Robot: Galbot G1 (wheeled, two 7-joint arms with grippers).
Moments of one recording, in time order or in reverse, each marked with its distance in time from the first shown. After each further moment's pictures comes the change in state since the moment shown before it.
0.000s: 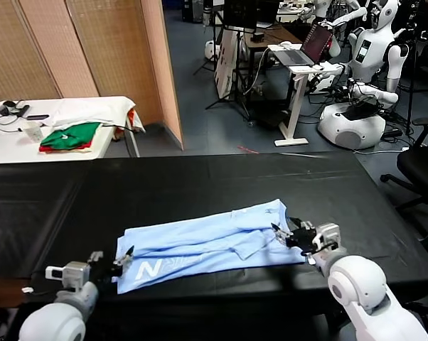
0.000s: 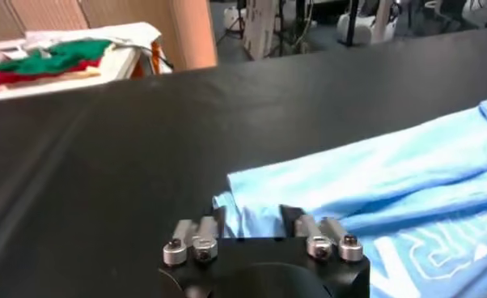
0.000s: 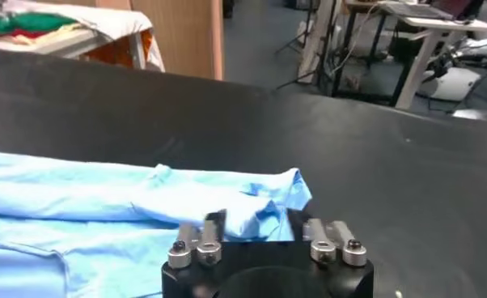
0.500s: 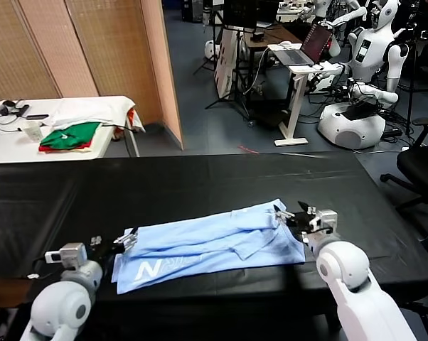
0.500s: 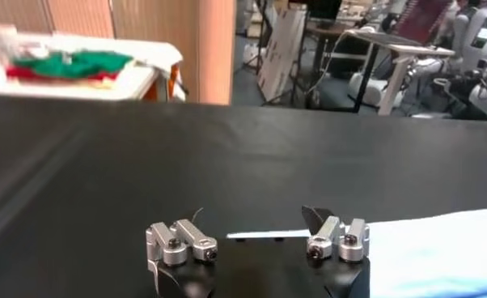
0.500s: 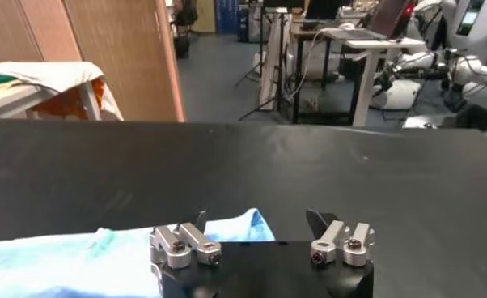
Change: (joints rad) left arm -0.151 -0.042 0.020 0.168 -0.177 -0.019 0.004; right arm 0.206 0.093 -0.116 -0.265 -0.047 0.064 0.018
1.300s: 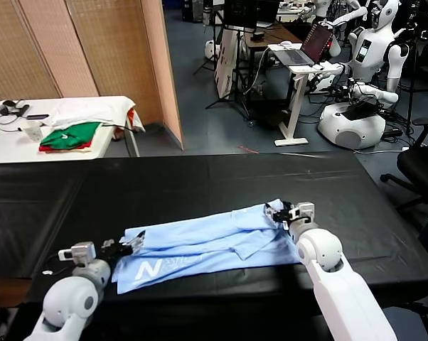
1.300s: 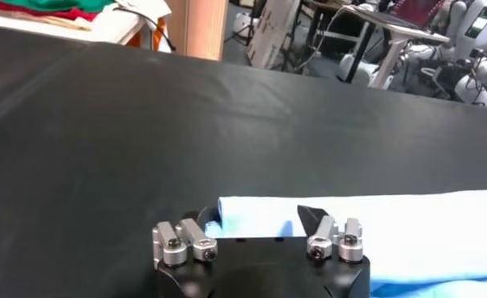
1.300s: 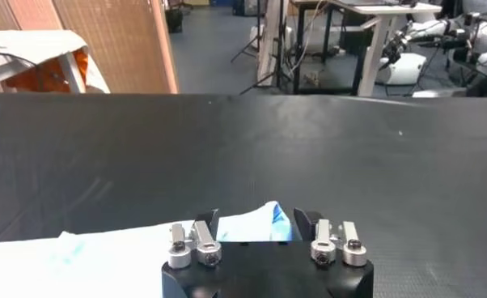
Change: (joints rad) left arm -0.062 -0.023 0.039 0.111 -0.015 -0.009 0.037; right arm 0.048 0.057 -0.033 -0.088 -0.046 -0.014 0.001
